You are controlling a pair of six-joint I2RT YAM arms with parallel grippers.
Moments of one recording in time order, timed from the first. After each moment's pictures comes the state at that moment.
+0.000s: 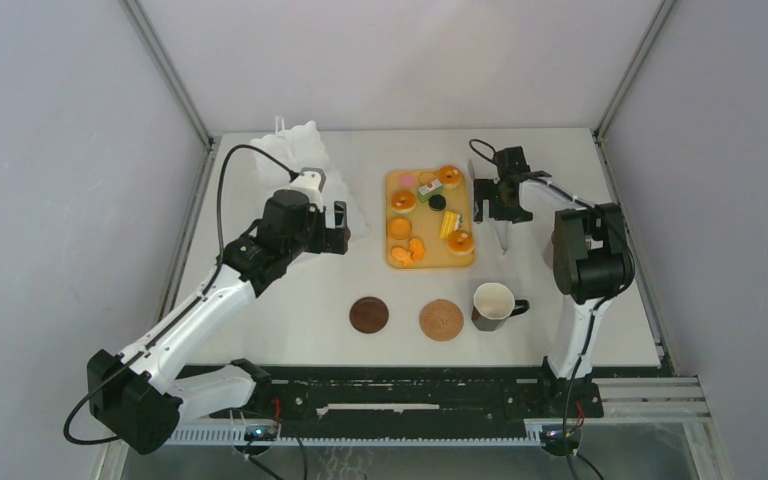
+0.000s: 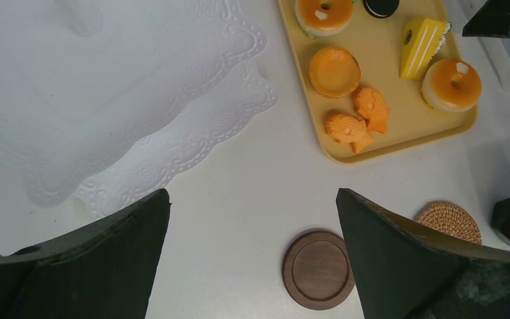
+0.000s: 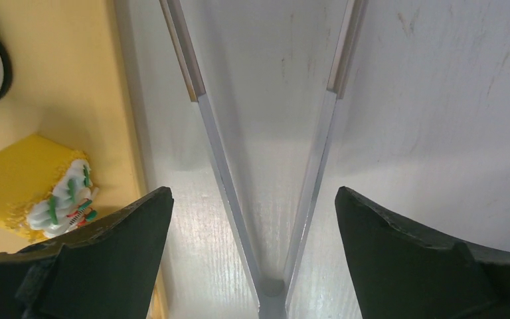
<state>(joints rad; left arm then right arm) -0.53 1.11 0.96 -0.43 -0.17 -0.26 0.15 1.97 1.37 -0.49 0.06 0.14</state>
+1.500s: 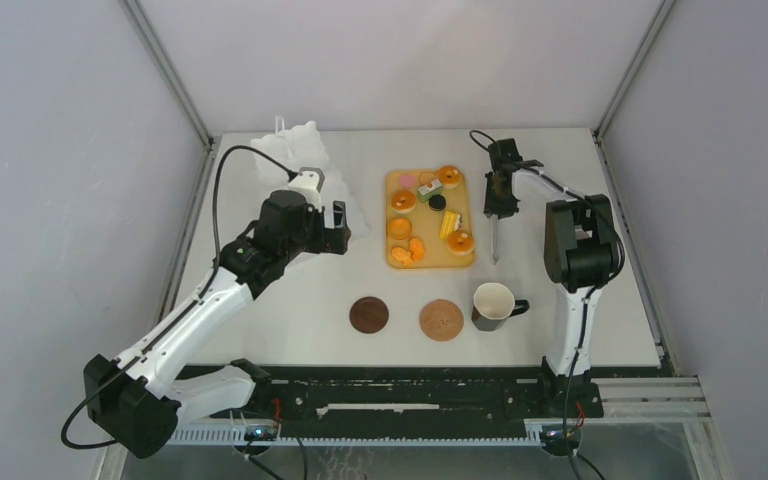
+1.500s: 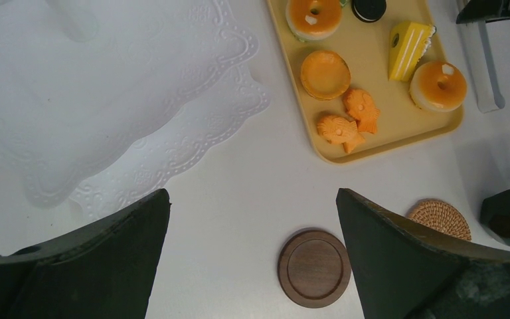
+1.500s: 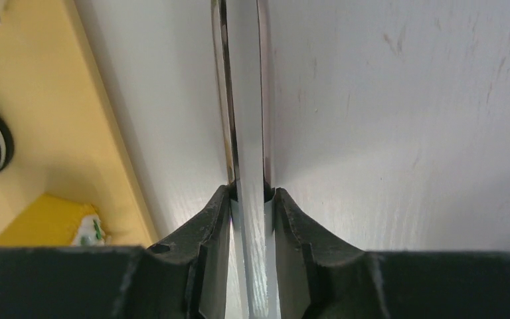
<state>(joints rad) -0.53 1.10 0.96 -0.43 -0.15 -0.26 0.16 2.10 1.56 -0.59 0.13 0.28</state>
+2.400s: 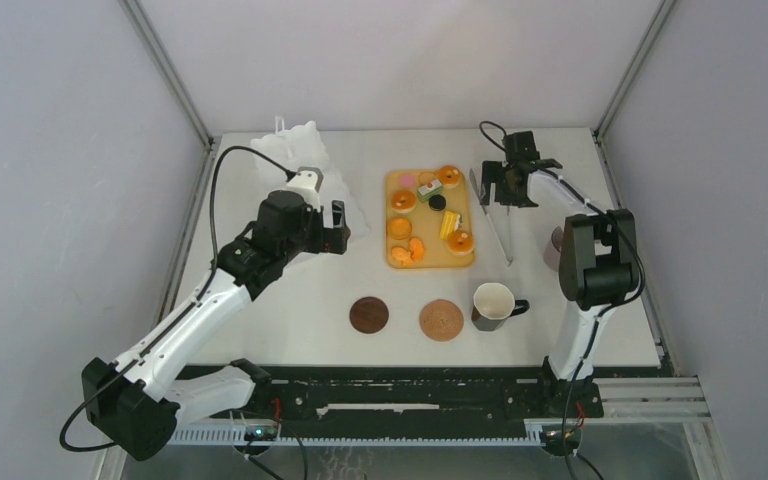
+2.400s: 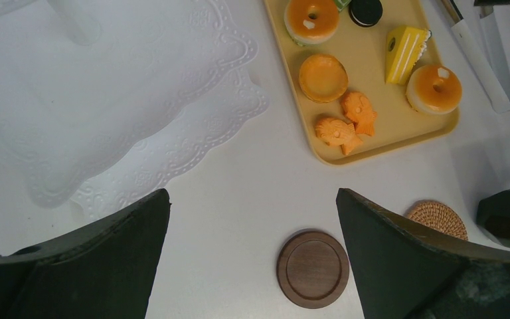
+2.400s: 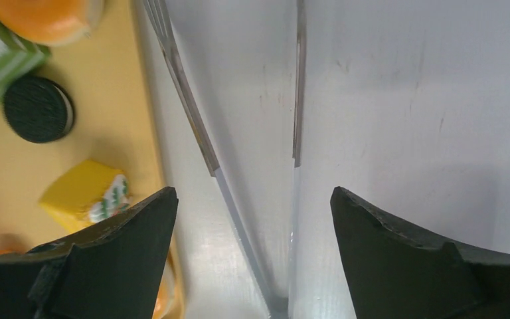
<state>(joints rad) -0.53 1.08 0.96 -0.43 -0.15 -0.26 0.12 1.91 1.45 -0.54 0.08 0.18</state>
